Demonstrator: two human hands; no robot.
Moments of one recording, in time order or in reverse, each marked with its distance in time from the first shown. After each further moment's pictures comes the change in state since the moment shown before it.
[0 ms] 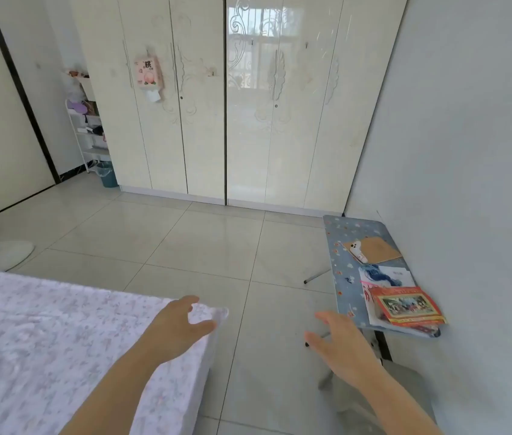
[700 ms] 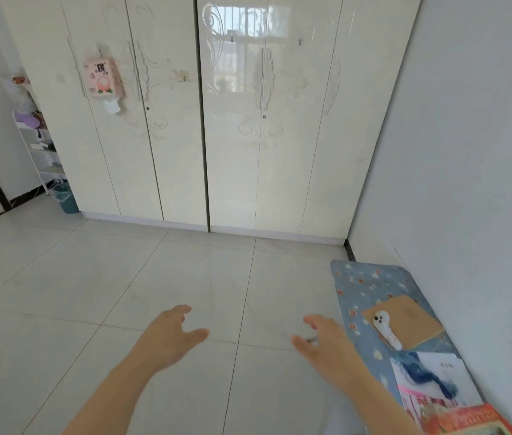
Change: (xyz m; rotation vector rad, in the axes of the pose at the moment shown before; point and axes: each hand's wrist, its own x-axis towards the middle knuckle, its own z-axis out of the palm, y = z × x) left_hand 0.419 0.093 -0.040 0.042 -0.016 -0.040; right_hand 0.420 -0.017 -0.055 0.052 0.003 0.046
